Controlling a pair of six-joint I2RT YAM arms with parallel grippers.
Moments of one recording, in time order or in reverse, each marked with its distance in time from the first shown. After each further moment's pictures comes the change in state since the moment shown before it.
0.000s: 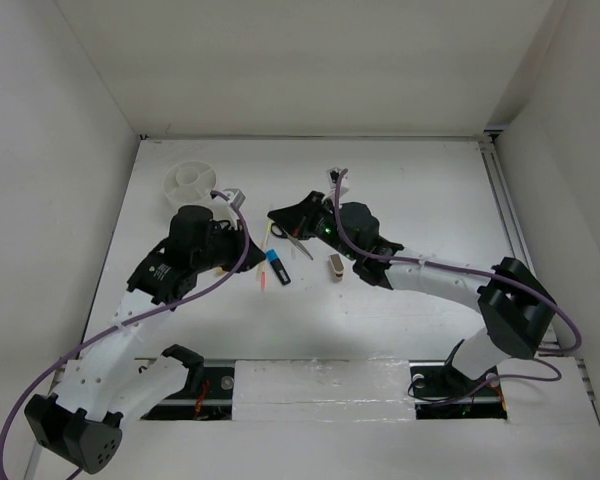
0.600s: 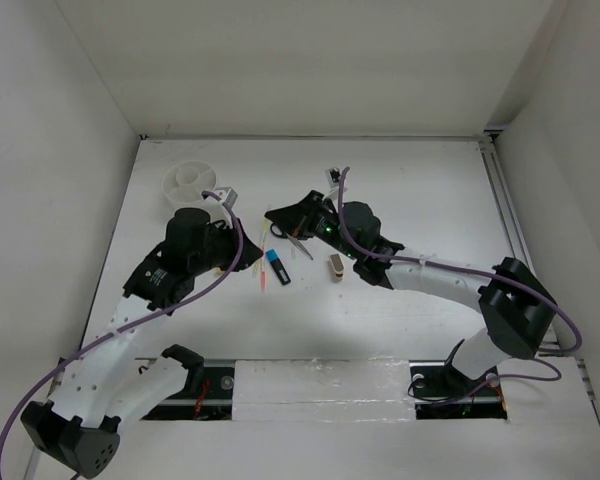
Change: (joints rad) left arm -0.011 -0.037 0.001 0.000 -0.086 -0.073; right arm -0.002 0.005 0.000 0.034 -0.056 0.082
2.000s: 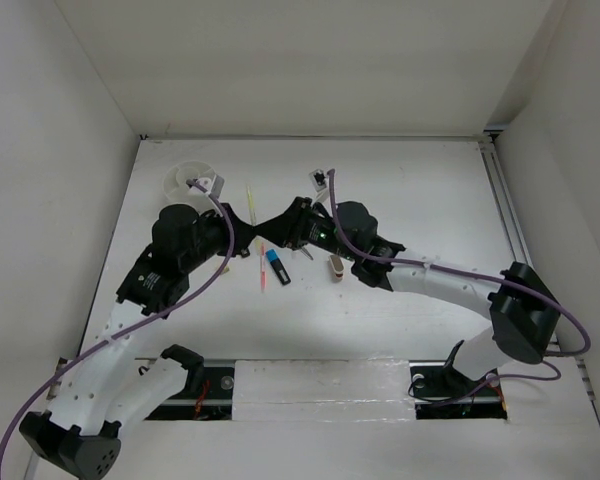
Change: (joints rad) left arm 0.017 -0.027 0.006 0.144 -0.035 0.009; right arm 0.050 -0.031 0.059 -0.100 -0.090 -0.068
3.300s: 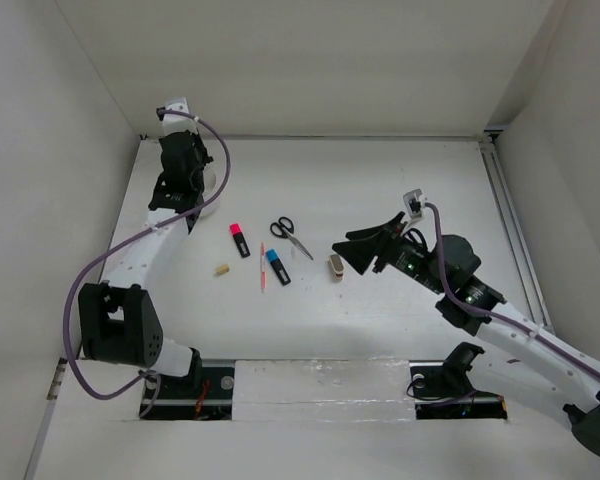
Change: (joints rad) left arm 0.284 0.618 0.249 0.620 -0.545 0.311; right arm -0.184 -0.706 -0.394 -0.251 -0.045 -0.288
